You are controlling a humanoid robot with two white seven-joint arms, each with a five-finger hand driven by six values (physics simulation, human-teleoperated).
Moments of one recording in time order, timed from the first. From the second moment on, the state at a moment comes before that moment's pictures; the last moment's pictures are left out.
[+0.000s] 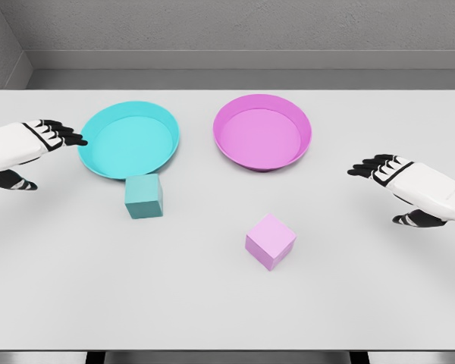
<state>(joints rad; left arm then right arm) -0.42 1.09 -0.50 -1.49 -0.36 -0.61 -0.27 -0.06 -1.11 0.39 -1.75 0.35 -0.39 0.05</state>
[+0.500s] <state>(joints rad) -0.51 1.02 -0.51 -1.60 -0.54 -0.61 -0.27 -0.42 -0.99 0.59 -1.76 0.35 -0.47 0.38</state>
